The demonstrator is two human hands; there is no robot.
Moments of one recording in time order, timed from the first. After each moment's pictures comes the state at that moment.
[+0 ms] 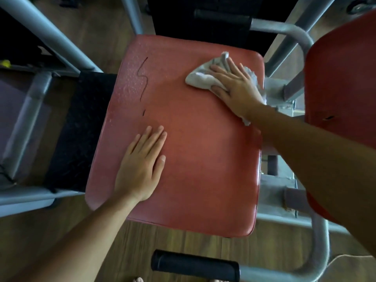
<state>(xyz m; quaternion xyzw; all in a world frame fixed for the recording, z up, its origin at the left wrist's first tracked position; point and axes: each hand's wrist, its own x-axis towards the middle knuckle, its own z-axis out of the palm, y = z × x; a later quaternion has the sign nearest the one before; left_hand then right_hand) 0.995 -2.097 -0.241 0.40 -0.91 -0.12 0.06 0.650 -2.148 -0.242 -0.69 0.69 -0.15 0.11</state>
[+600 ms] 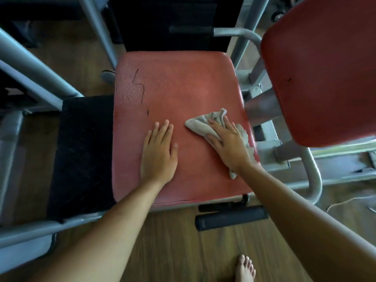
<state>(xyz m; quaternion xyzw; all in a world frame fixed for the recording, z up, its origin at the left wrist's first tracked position) 1.003 -2.103 -0.239 0.37 -0.90 -0.21 0.11 0.809 -1.987 -0.235 -0.46 0.84 -0.22 0.17</state>
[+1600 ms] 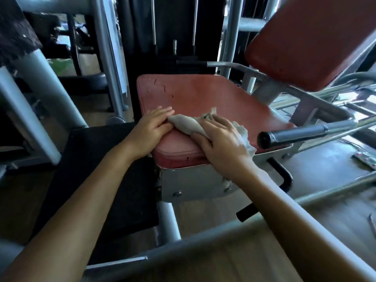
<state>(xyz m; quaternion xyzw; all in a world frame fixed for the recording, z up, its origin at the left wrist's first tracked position) 1.132 -2.162 -0.277 0.13 -0.90 -0.36 0.22 1.037 -1.970 -0.269 -0.49 0.82 -0.28 -0.13</state>
